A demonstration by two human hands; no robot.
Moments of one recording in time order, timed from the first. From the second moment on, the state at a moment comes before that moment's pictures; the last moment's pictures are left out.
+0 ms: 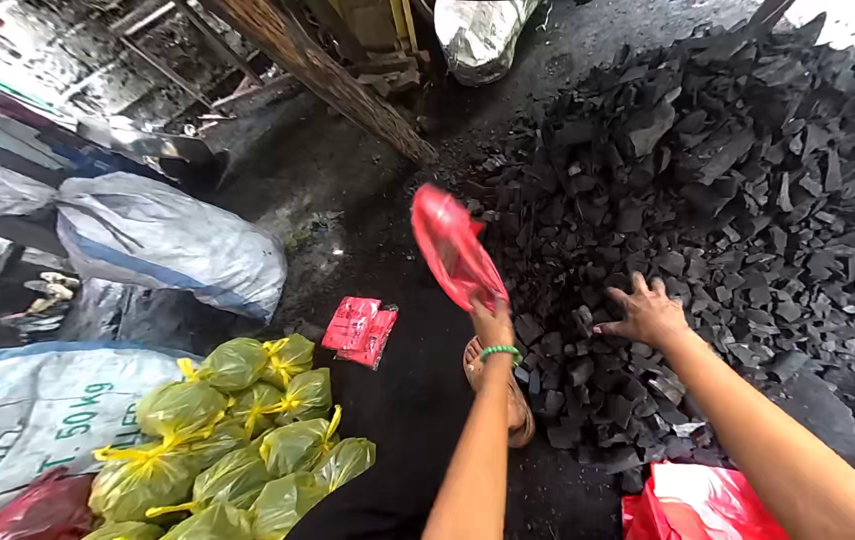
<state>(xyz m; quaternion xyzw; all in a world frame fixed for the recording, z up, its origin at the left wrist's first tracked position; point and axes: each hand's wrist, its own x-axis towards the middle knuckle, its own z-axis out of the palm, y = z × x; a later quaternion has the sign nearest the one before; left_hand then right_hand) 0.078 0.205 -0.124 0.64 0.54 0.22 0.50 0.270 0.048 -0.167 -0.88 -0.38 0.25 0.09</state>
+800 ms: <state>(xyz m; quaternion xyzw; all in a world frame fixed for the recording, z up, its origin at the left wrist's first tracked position) 0.115 0.072 -0.198 0.59 0.65 -0.03 0.48 0.227 -0.022 -0.236 -0.74 -0.16 0.41 0.51</state>
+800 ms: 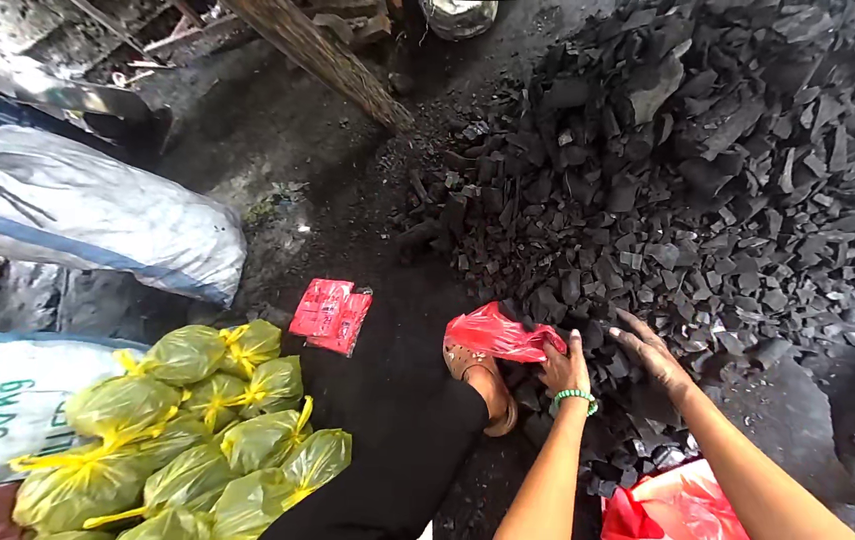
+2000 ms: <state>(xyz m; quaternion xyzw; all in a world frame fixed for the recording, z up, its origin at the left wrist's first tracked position) 0.097 0.098 -0.076 0.83 0.37 0.01 0.42 0.219 0.023 -0.116 -0.35 -0.03 0.44 0.83</state>
